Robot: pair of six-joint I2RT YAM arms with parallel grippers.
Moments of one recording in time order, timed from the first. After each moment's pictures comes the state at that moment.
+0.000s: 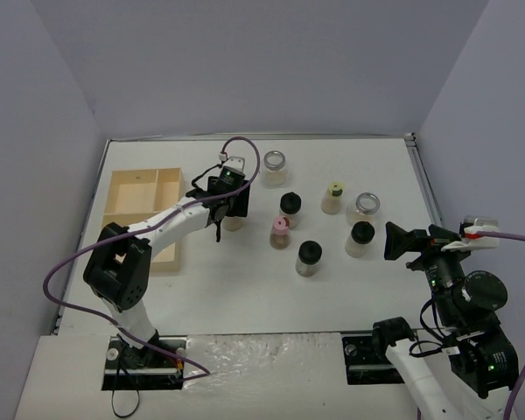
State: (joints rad) left arm -0.59 1.73 1.26 -0.35 -0.29 -0.33; right arm 0.22 0.34 1.01 -0.68 0.16 0.22
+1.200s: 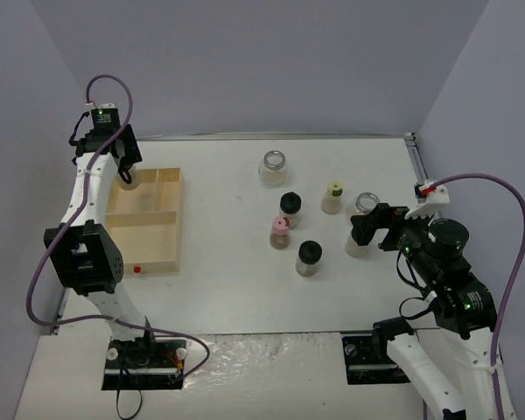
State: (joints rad) left arm 0.11 1.78 1.74 -0.70 -0.21 -0.17; right arm 0.22 0.59 1.01 -0.68 -0.08 0.29
